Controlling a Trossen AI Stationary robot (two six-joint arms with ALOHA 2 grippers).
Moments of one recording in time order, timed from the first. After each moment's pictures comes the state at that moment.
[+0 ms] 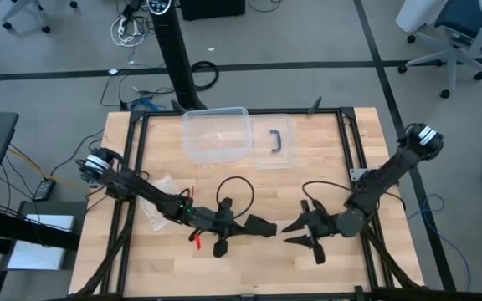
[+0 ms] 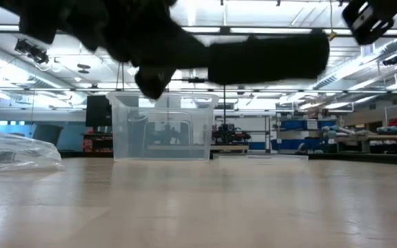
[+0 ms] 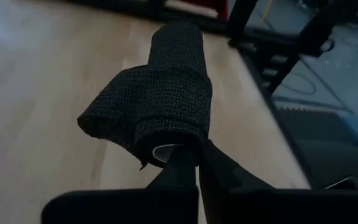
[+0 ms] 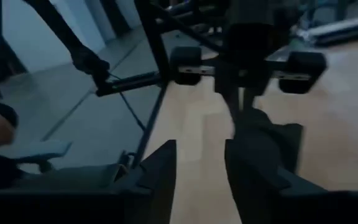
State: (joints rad) left arm -0.41 1.72 0.81 0.56 -0.20 -0.36; right arm 0.79 1.29 0.54 0.54 0.61 0.40
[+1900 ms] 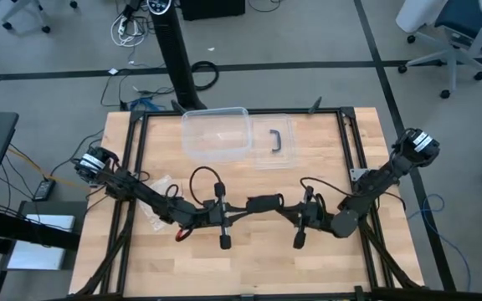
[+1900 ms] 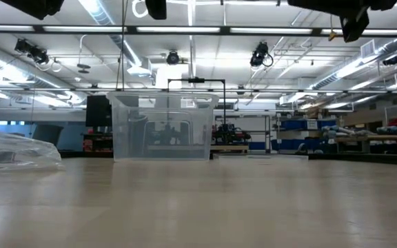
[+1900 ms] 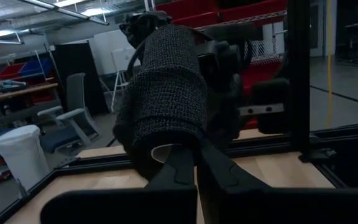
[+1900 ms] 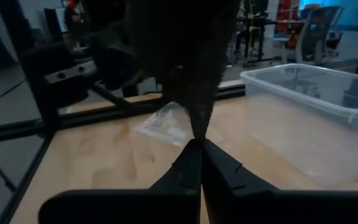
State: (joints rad) left arm -0.45 1.70 0.82 1.04 -0.56 0.23; right arm 0.75 1.42 0.58 0.72 1.03 0.21
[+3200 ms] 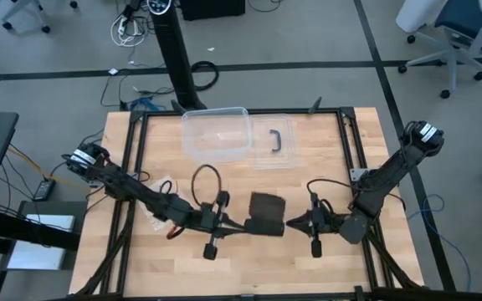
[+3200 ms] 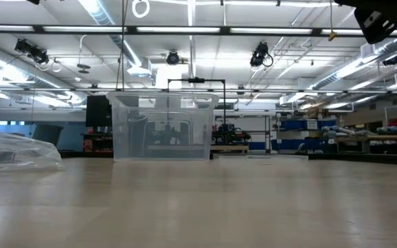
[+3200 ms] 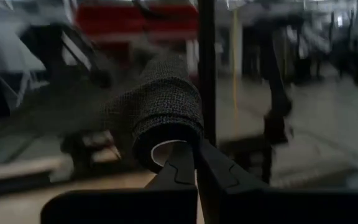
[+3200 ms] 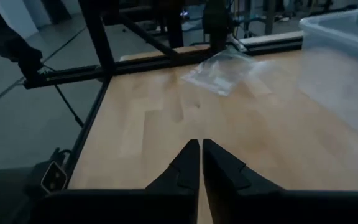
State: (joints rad) left arm -0.46 1.60 0.82 0.89 -0.23 0.07; right arm 0.83 1.26 0.58 0.31 0.86 0.42
